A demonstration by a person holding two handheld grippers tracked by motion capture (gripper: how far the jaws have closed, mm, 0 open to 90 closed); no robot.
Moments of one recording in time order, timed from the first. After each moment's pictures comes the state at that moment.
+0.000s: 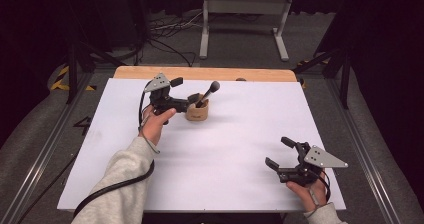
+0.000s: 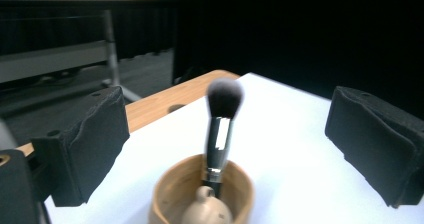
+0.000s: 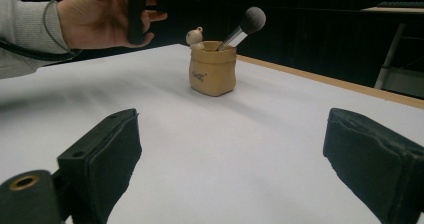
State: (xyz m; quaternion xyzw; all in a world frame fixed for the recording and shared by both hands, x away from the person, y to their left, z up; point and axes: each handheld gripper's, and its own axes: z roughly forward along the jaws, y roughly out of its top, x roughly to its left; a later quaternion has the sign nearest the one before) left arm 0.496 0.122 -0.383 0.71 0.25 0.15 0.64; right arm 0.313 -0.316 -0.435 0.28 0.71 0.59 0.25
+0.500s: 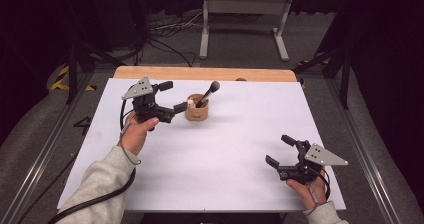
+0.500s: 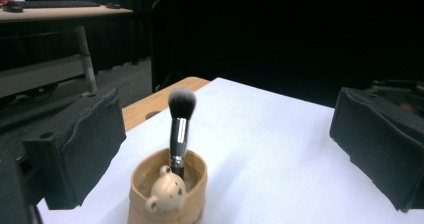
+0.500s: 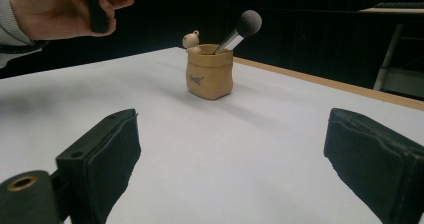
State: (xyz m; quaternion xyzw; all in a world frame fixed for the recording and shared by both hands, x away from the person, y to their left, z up) left arm 0.453 0.153 -0.359 0.73 0.20 0.14 0.64; right arm 0.318 -0.317 -0.434 0.28 0.71 0.60 0.25
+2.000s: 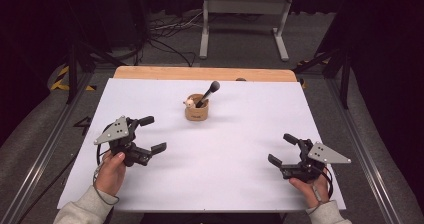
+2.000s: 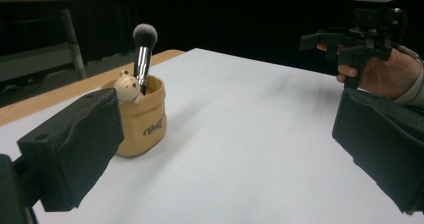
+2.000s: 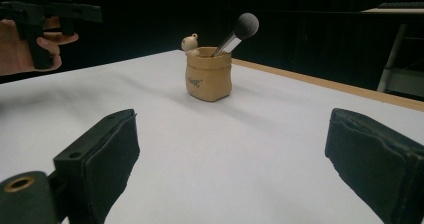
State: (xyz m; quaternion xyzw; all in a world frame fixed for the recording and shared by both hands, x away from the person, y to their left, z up) left arm 0.371 0.203 -0.413 0.74 0.19 0.13 0.64; right arm 0.322 -0.325 -0.433 0.28 0.71 0.61 0.24
